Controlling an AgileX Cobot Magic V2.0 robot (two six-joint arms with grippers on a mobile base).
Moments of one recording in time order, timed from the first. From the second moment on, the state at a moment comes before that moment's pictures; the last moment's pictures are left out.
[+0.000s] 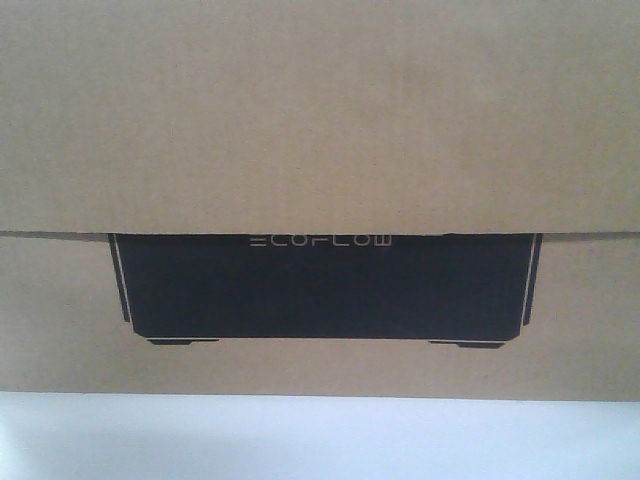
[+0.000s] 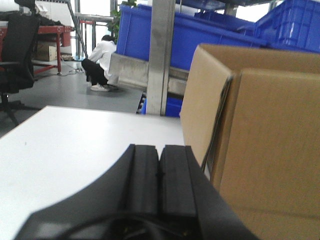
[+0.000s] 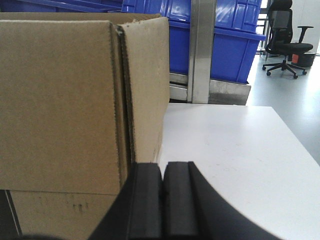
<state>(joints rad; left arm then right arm) -0.07 0.00 -0.01 -0.13 0.01 0.06 0.04 -0.01 0.03 0.09 0.04 -0.03</state>
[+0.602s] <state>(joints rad) -0.12 -0.01 0.03 -0.09 -0.02 0.05 0.04 -0.01 0.03 0.09 0.04 -0.03</state>
